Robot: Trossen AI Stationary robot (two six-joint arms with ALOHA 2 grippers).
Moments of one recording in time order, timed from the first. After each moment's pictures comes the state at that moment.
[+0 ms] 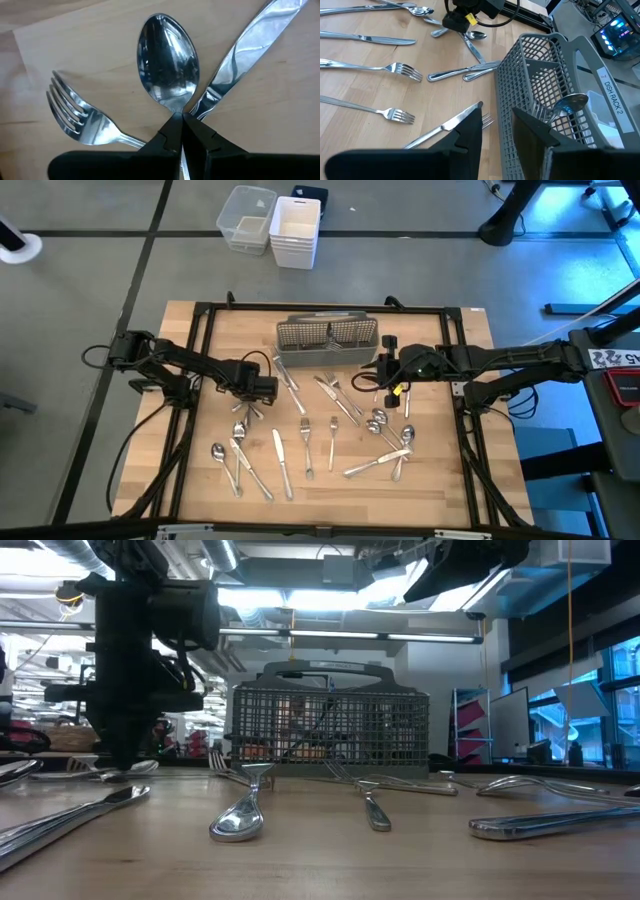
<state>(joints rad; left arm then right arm) -0.01 1.50 0.74 -0.82 -0.24 -1.35 0.05 1.15 0.98 -0.41 0.19 -0.31</state>
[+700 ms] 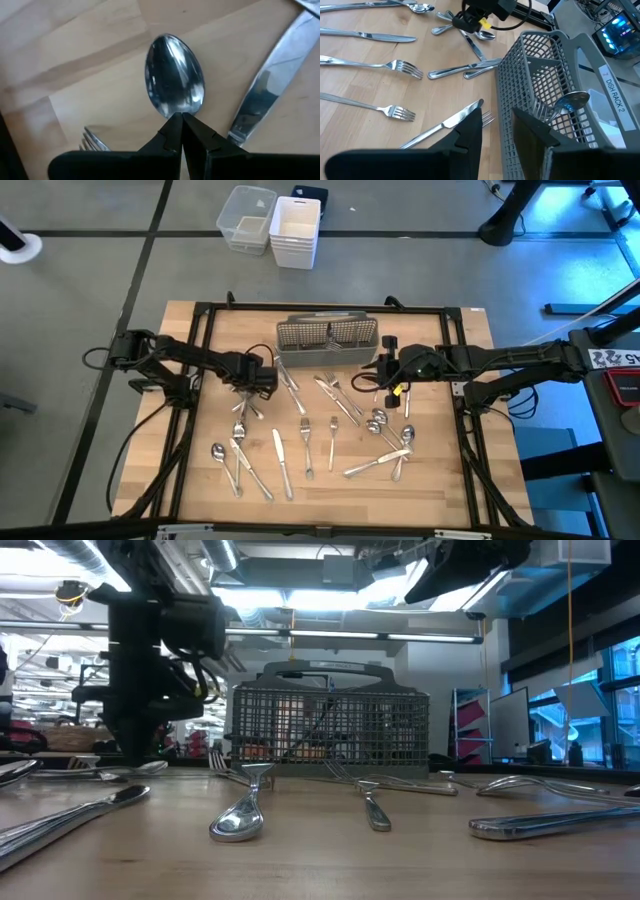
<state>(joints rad) 0.09 1.50 0.74 -0.82 -0.32 -1.08 0.05 1.15 0.98 -0.42 0.19 -0.31</state>
